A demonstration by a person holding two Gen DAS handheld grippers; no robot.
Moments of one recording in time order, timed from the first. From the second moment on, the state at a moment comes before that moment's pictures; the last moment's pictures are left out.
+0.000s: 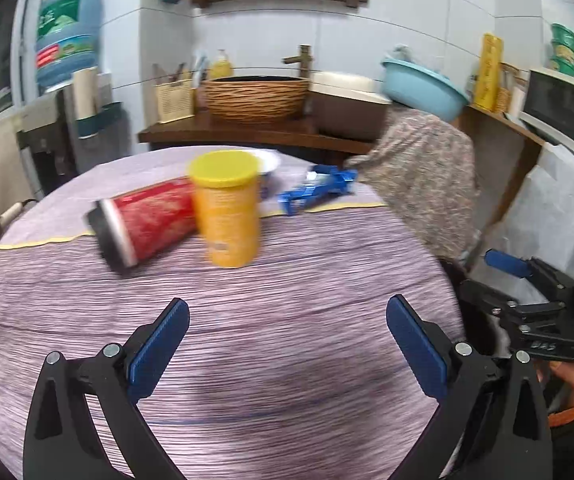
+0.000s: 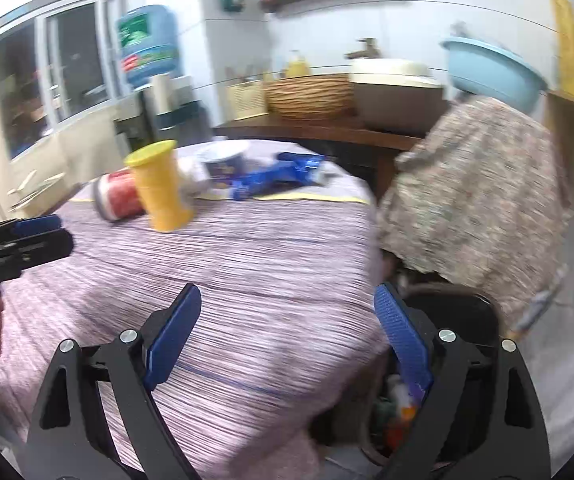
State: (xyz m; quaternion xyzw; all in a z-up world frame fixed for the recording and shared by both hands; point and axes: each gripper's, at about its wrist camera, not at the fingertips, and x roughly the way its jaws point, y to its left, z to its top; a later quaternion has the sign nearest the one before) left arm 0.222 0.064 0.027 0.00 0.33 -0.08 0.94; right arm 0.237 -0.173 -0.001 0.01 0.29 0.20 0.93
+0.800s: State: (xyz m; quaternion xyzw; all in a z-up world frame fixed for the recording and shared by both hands) left arm 0.231 0.194 0.003 -0.03 0.36 -0.01 0.93; right arm 0.320 0.006 0.025 -0.05 0.29 0.30 0.91
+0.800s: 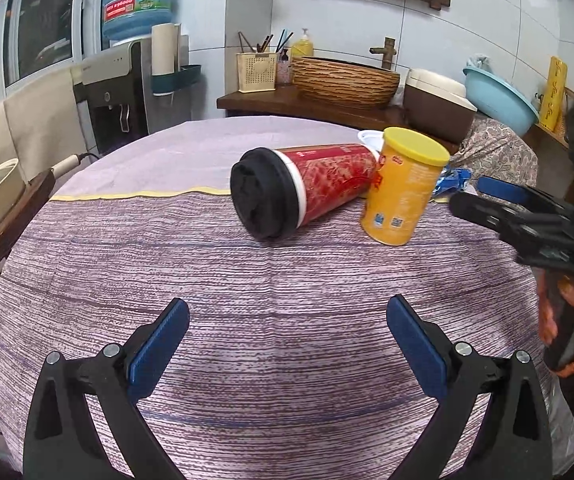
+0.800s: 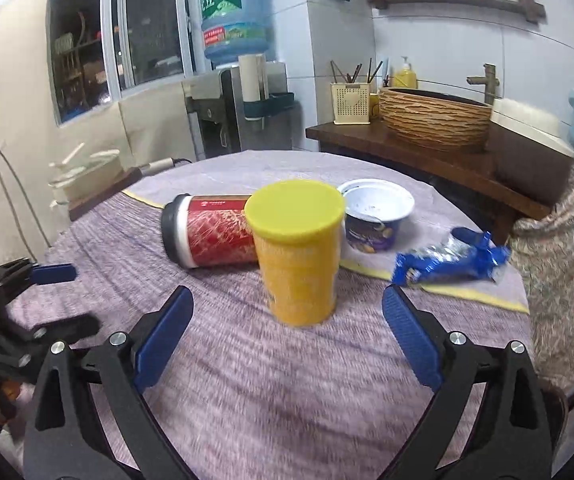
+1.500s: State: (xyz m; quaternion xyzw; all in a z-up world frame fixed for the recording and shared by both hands) left arm 0.247 0.212 -0.003 -0.04 0.37 -0.02 0.93; right arm 0.391 0.057 0.003 -0.07 0.30 0.27 0.91
